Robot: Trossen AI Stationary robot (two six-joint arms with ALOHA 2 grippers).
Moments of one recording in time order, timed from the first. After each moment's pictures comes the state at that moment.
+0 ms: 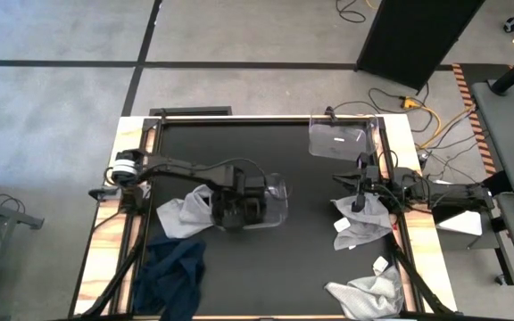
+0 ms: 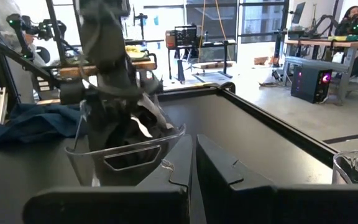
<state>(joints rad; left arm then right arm) -0.02 1.90 1.44 -1.06 0.04 -0.10 -0.07 0.02 0.02 0.01 0.13 0.05</state>
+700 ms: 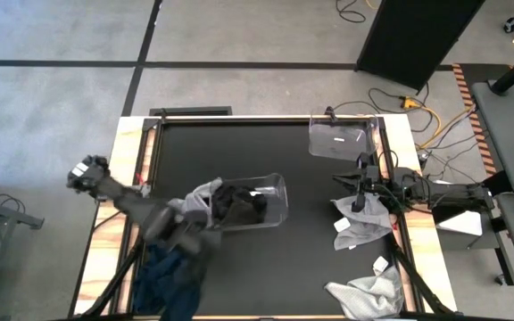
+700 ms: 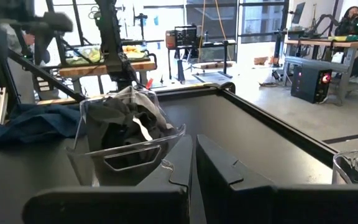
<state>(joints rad) -0.59 1.60 1.59 -1.26 -0.02 -0.59 -0.07 0.02 0.02 0.01 0.13 0.05</state>
